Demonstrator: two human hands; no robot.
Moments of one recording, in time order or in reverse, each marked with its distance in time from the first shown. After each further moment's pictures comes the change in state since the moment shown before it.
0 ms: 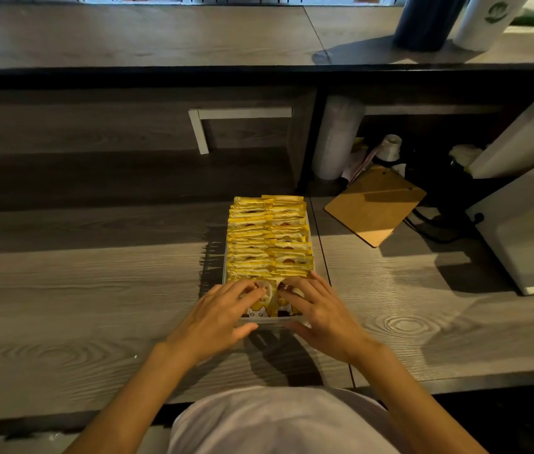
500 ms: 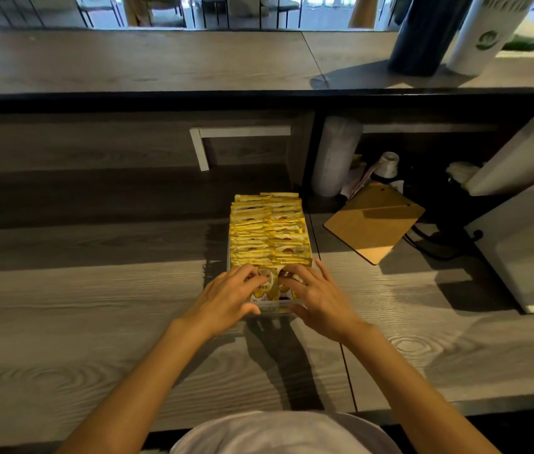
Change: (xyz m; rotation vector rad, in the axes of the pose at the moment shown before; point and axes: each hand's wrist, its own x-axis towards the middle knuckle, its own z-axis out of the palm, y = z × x) left_hand 0.054 -0.018 -0.009 -0.057 -0.060 -0.127; right_hand 0.045 0.026 -0.009 -0.017 -0.117 0.101
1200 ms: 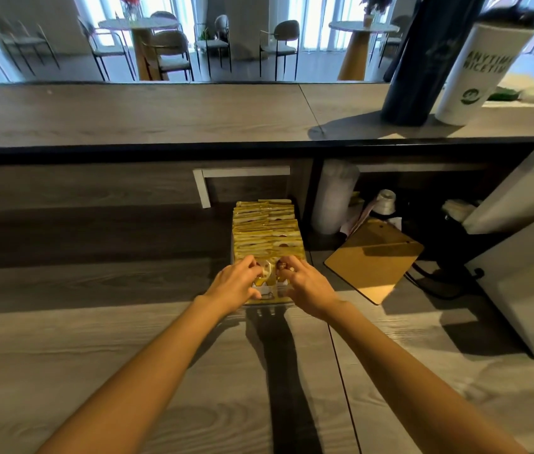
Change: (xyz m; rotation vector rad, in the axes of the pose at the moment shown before) left_hand 0.085 -0.029 -0.032 0.028 -0.101 -0.181; right_hand 0.089 0.042 -0.003 0.081 -0.058 0.096
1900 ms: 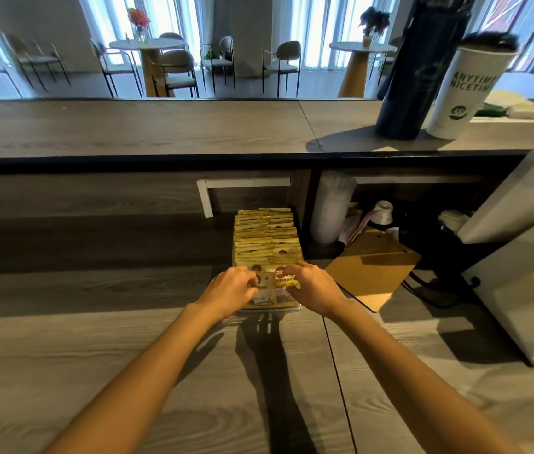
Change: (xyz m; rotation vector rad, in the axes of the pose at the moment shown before) left_hand -0.012 0.001 -0.011 -0.145 0.070 -0.071; right_hand 0.000 -0.002 -0.026 0.072 -0.043 0.163
